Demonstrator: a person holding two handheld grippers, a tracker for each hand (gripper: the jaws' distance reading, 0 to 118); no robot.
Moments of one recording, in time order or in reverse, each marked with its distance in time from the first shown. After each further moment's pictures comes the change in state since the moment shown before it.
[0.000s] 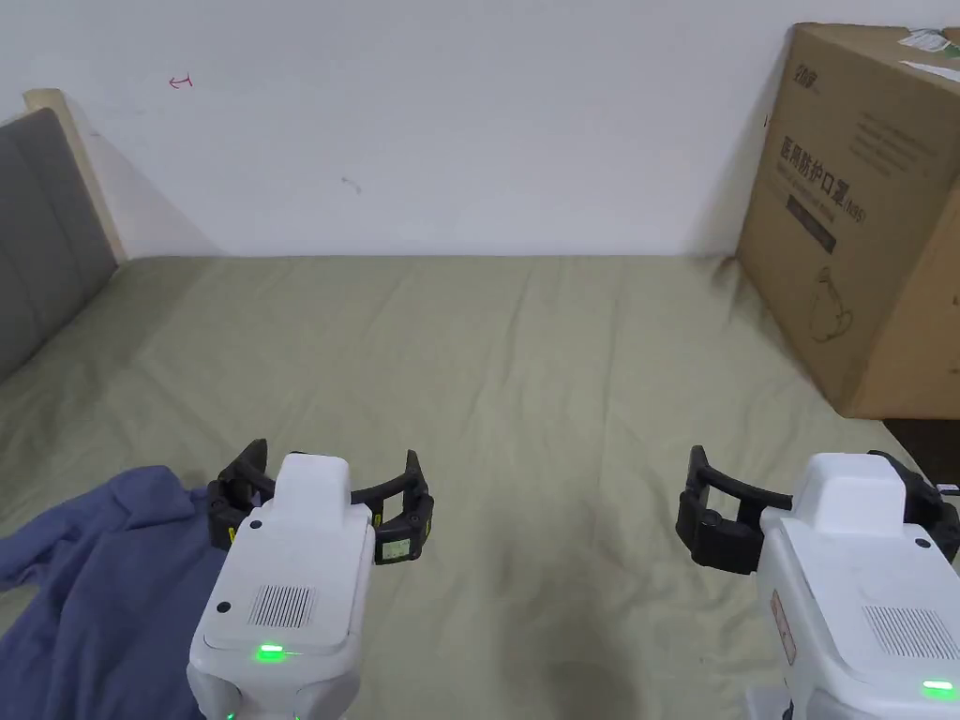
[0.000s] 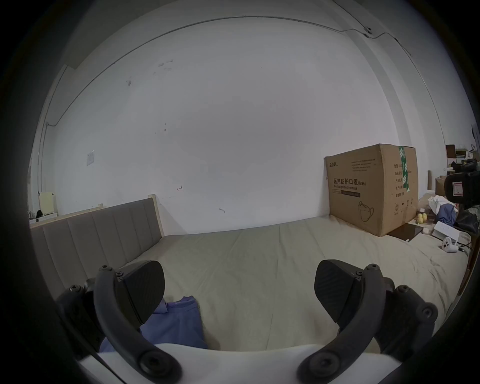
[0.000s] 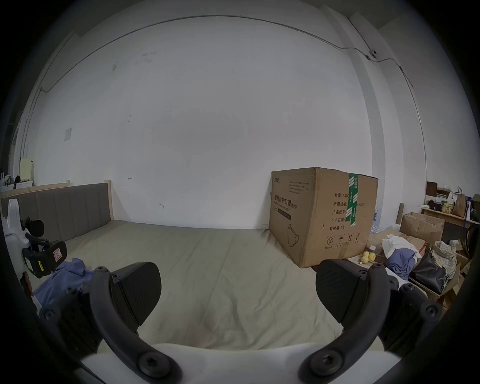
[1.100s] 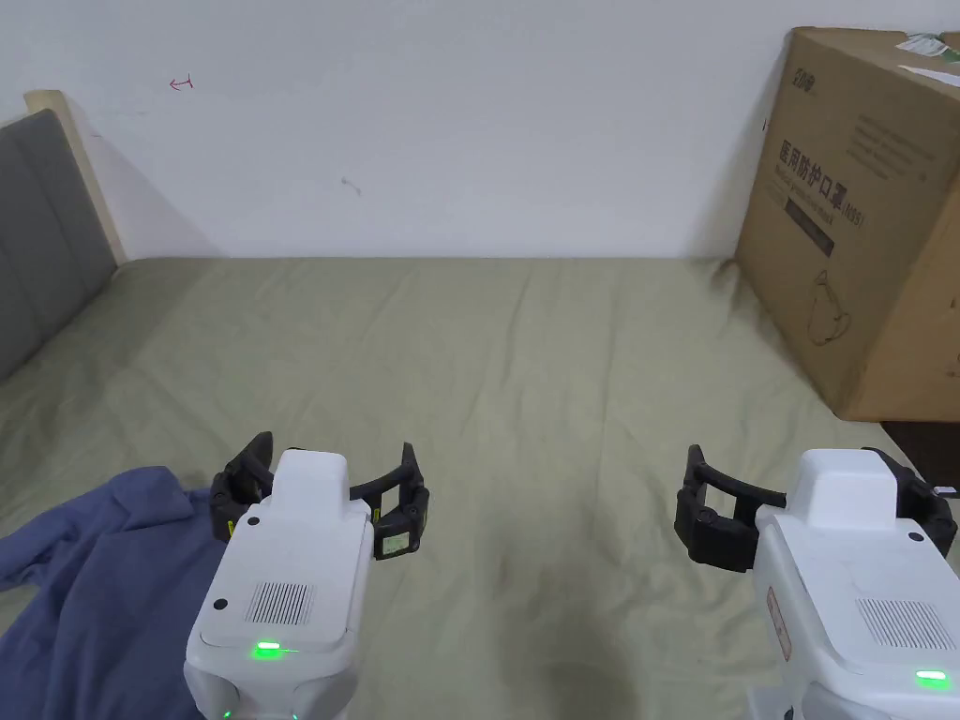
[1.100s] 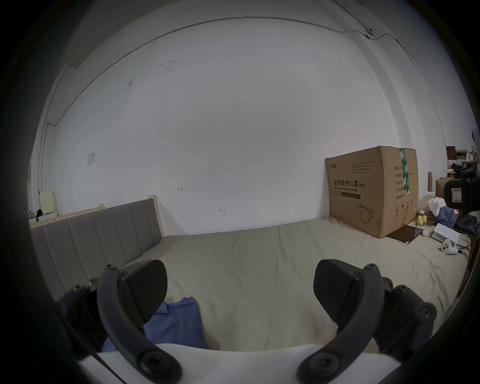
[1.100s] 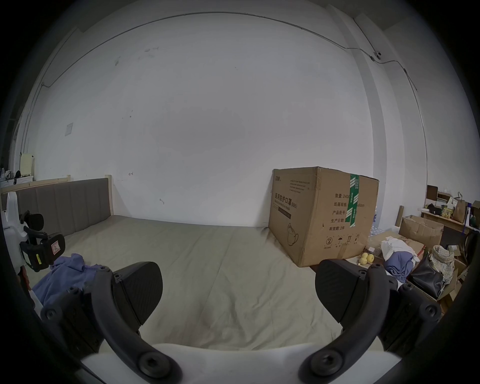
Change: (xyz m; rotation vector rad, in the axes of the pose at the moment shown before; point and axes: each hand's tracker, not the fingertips) left arm 0.001 0.007 0.004 0.007 -0.001 0.005; right arm -0.002 0.004 0.001 -0.017 0.008 0.023
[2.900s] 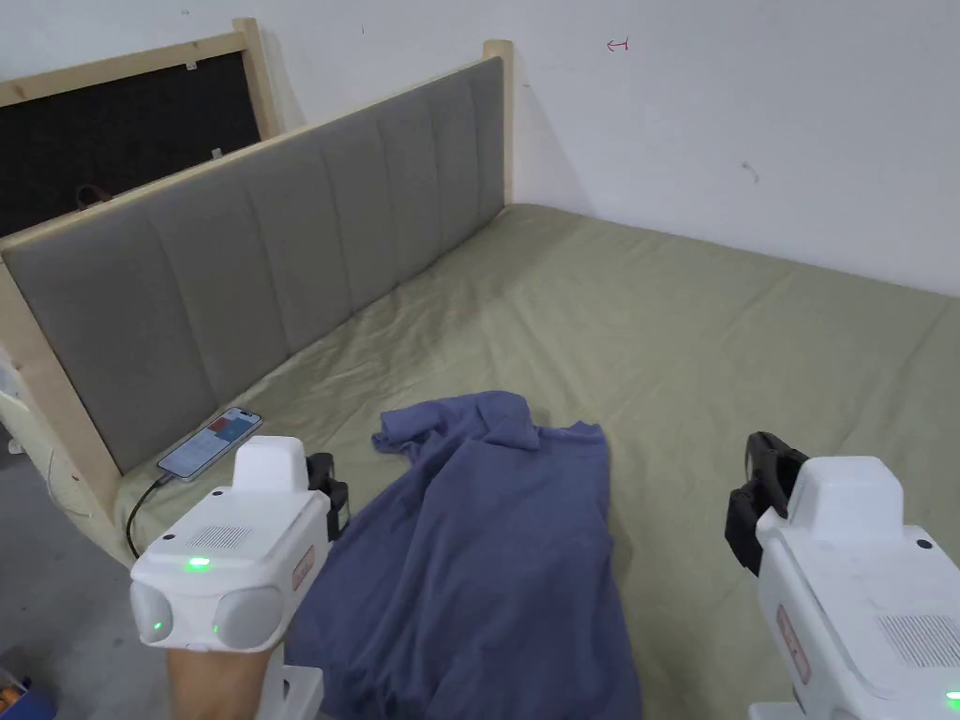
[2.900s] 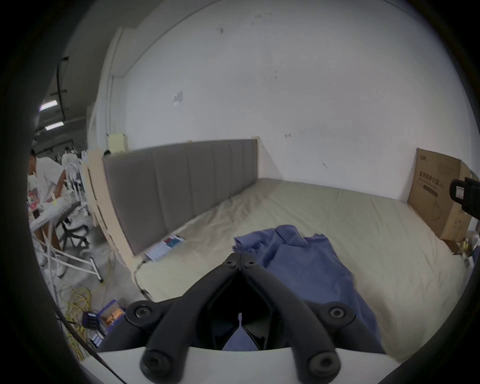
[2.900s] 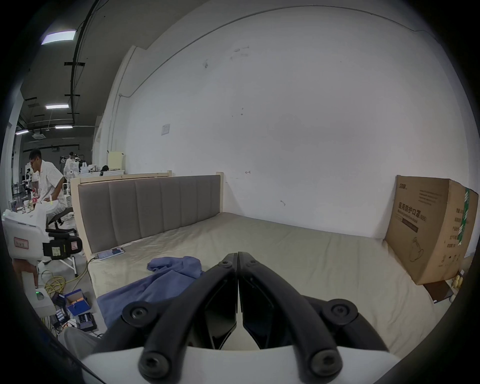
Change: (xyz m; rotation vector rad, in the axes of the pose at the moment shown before) left arm -0.280 -0.066 0.088 -0.382 0.373 0.266; right arm -0.240 0.016 -0.021 0.015 0.611 0.067
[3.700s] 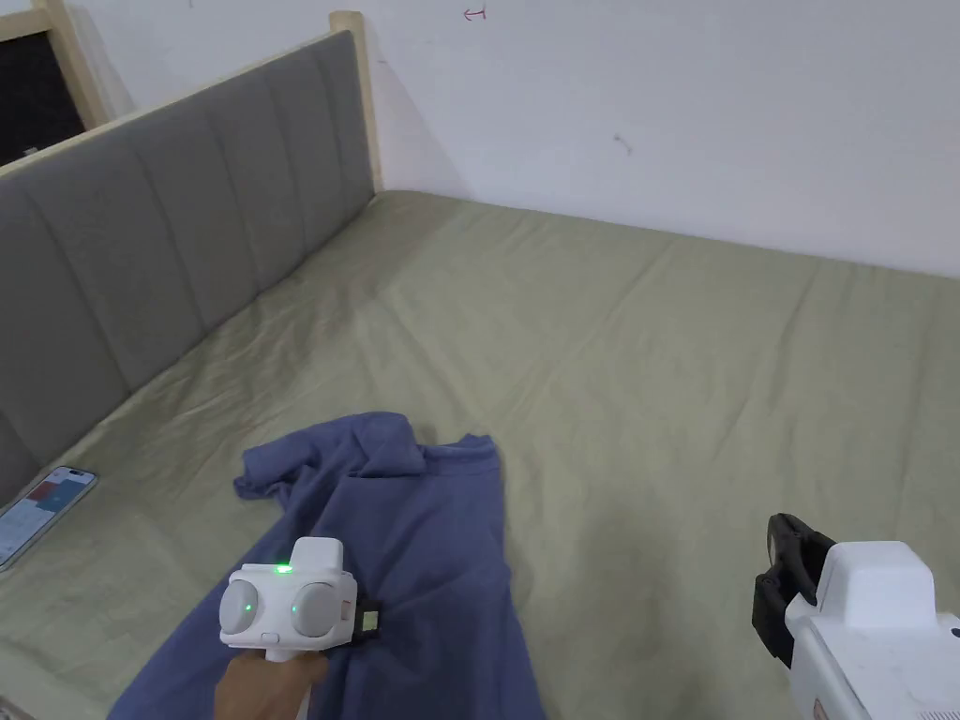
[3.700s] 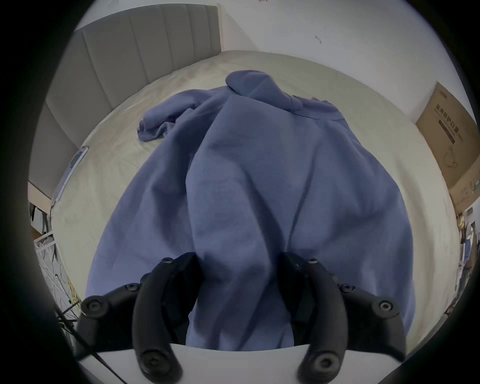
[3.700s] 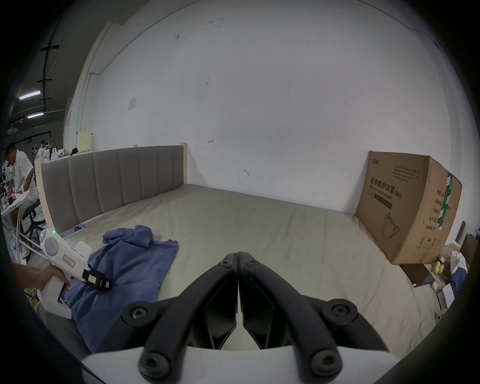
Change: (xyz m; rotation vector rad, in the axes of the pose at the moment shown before) left arm 0.100 -0.081 -0.192 -0.619 -0.033 -0.122; right arm 0.081 -0.050 -0.017 -0.174 -0.169 -0.014
